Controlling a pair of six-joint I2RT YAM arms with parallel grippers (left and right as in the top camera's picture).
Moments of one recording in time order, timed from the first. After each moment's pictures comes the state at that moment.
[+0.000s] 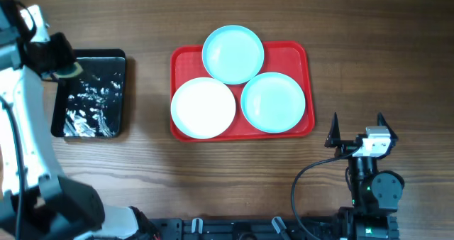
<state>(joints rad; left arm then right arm) 0.40 1.63 1.62 -0.95 0.09 -0.03 -0.09 0.03 0.01 0.00 -0.04 -0.10</state>
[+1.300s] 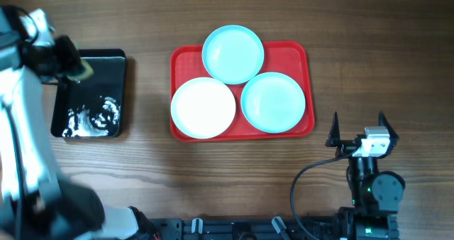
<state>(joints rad) 0.41 1.61 1.60 -0.96 0.26 -0.07 -0.09 0.03 0.01 0.05 -0.06 -0.14</state>
